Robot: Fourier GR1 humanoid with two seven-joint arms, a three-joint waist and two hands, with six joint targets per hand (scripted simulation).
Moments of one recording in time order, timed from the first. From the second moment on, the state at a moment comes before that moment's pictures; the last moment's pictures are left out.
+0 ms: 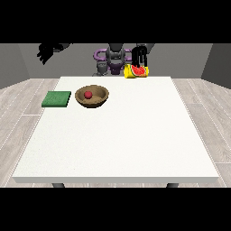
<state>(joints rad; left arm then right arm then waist) -0.78 0.12 -0.45 -0.83 -1.33 0.33 0.30 -0.28 -0.37 -0.39 -1.19 -0.37 0.20 0.04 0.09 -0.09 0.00</state>
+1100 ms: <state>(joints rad) -0.26 0.02 -0.28 -1.26 -0.13 0.27 -0.33 -0.37 -0.21 -0.33 -1.15 -0.27 0.04 -0.15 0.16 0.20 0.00</state>
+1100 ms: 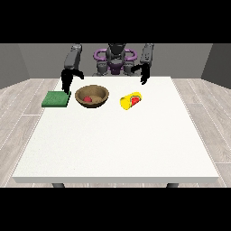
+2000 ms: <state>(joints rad) -0.19 0.04 -0.26 -1.47 -0.16 0.18 -0.25 -0.46 -0.23 -0.34 -0.63 -0.23 0.11 -0.52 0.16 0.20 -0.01</state>
